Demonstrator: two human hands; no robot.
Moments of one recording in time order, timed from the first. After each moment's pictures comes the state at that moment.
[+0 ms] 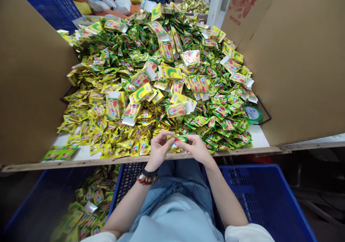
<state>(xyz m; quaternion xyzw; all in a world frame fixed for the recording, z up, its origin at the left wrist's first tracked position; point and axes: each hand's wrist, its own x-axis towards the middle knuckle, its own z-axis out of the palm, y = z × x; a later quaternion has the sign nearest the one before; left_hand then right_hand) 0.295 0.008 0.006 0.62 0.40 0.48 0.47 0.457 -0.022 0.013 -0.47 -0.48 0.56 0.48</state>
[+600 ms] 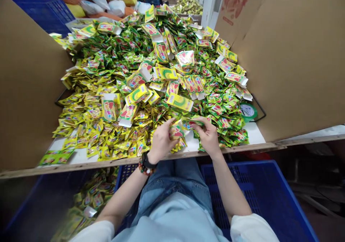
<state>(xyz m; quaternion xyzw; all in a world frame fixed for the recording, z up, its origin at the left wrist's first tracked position) 0.306 0.036 0.022 0.86 0.41 0.29 0.04 0.499 -0.014 0.030 -0.53 -0.52 0.25 0.63</state>
